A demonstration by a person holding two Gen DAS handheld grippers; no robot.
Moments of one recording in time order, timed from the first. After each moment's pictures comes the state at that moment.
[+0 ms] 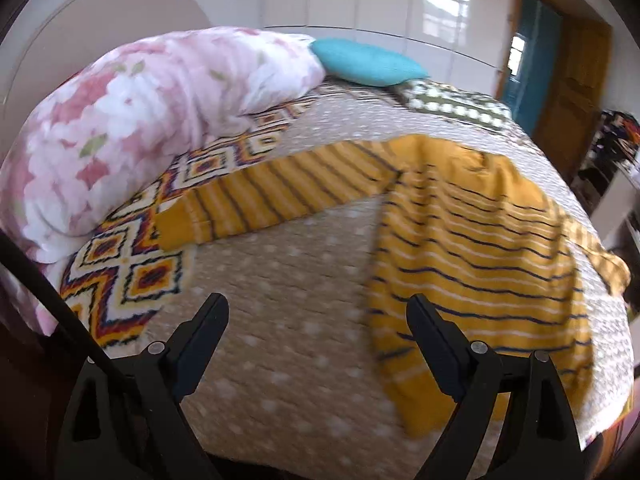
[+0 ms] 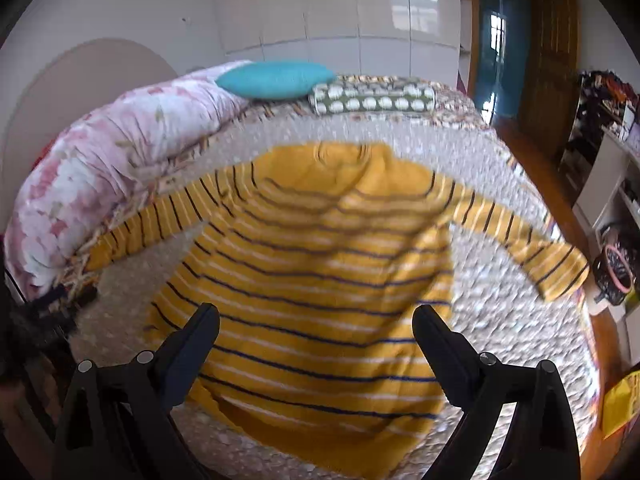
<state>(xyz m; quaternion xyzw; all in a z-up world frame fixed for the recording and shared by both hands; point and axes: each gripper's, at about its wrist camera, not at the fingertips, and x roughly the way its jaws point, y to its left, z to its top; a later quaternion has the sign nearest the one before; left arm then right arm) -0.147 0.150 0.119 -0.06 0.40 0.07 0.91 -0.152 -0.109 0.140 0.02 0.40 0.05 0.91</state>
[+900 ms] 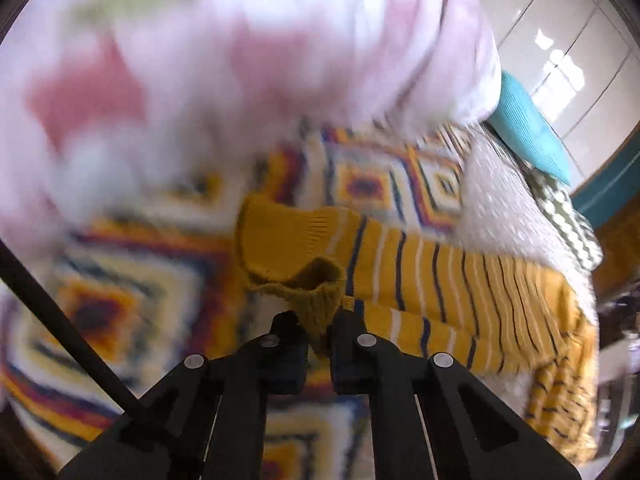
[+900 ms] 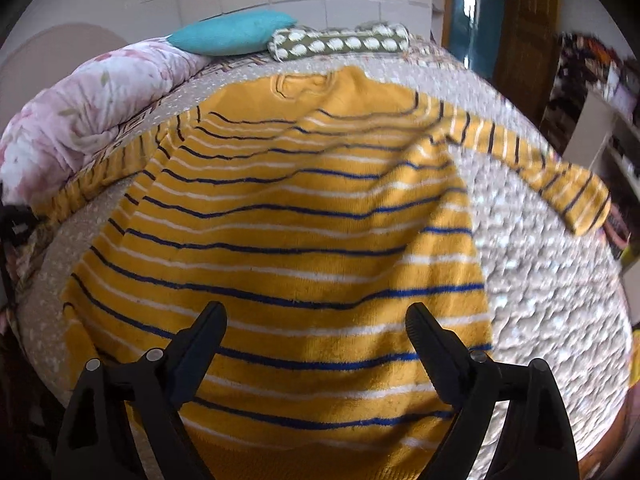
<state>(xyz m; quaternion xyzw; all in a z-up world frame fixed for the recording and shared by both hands) 0.004 0.407 0.044 -0.27 0.41 0.17 0.86 -0.125 -0.118 0.047 0.03 0.45 0.00 0.89</state>
